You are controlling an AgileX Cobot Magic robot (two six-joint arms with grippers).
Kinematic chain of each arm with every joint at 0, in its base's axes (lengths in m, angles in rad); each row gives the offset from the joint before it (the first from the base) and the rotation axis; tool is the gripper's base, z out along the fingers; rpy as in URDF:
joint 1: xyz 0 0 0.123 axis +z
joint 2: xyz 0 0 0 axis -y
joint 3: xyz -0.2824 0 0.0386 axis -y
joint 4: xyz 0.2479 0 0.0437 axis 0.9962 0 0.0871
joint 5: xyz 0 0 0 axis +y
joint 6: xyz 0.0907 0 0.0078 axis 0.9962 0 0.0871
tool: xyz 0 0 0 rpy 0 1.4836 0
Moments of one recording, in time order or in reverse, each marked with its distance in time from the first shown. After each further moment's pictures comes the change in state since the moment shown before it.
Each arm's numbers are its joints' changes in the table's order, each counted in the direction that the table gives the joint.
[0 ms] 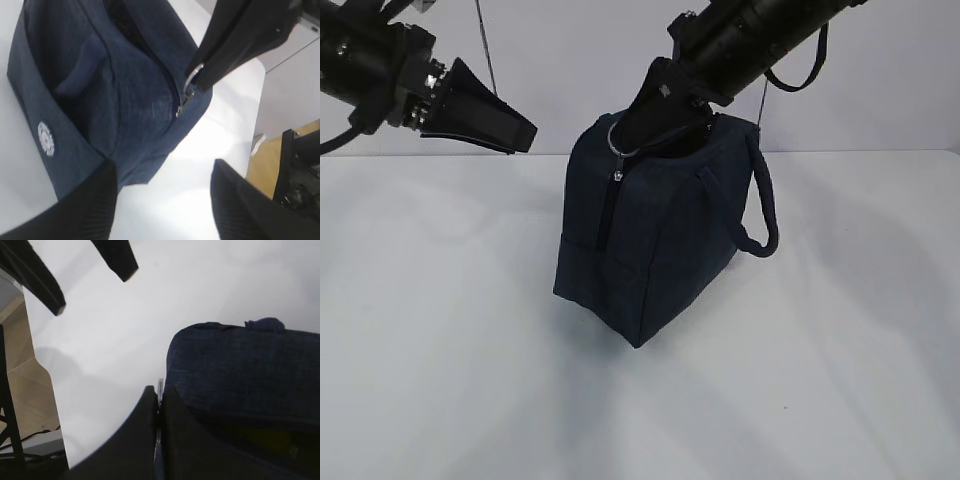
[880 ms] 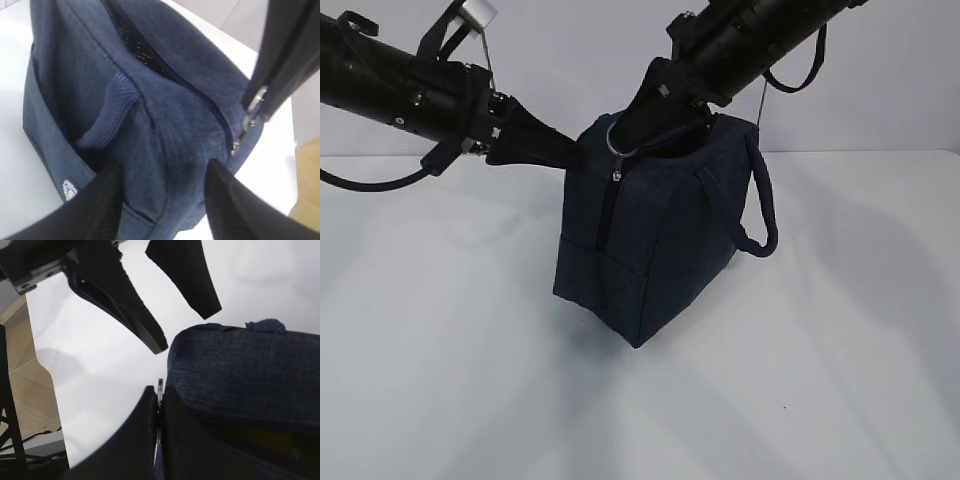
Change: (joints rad) left arm -0.057 -0.139 0.000 -0.164 -0.134 0.324; right arm 0.000 -0.002 0.000 0.006 0.000 -0.002
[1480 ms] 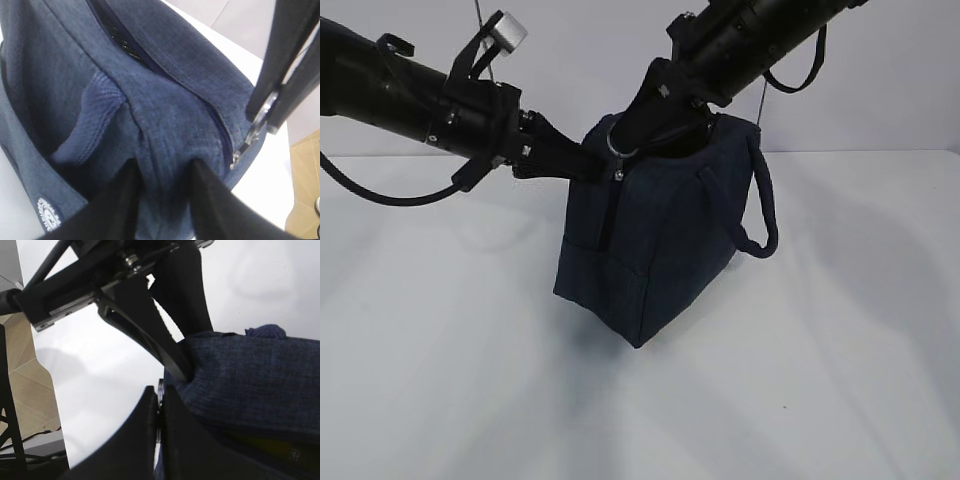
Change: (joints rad) left arm -0.053 -0.047 0.000 -0.045 -0.026 0.035; right arm 0.000 0.000 0.000 0.000 0.000 -0.002
